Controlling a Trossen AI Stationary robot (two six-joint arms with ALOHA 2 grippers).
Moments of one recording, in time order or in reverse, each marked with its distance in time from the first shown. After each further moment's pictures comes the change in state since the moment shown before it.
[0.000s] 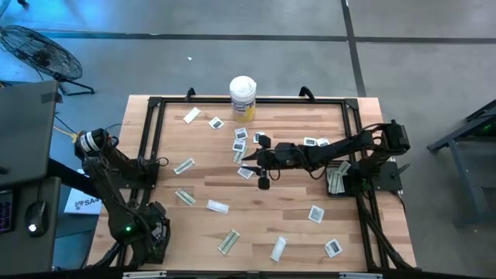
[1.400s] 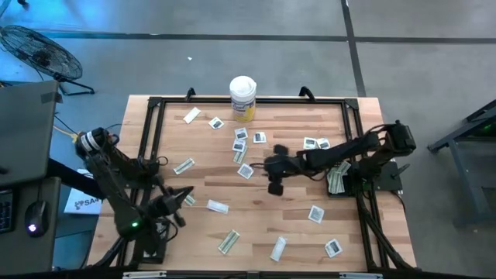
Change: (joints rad) left arm 0.100 -0.001 0.043 -0.265 -1.410 0.397; right arm 0.065 -0.056 0.000 -0.610 0.126 0.281
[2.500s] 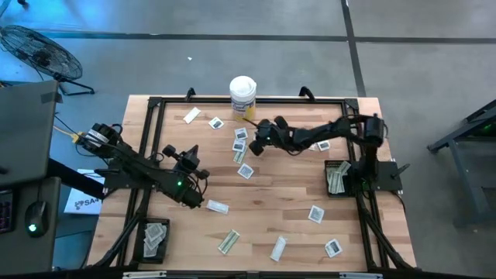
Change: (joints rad) left arm 0.560 0.000 -0.242 0.194 -0.020 0.005; right arm -0.334 0.281 0.128 0.265 0.219 0.120
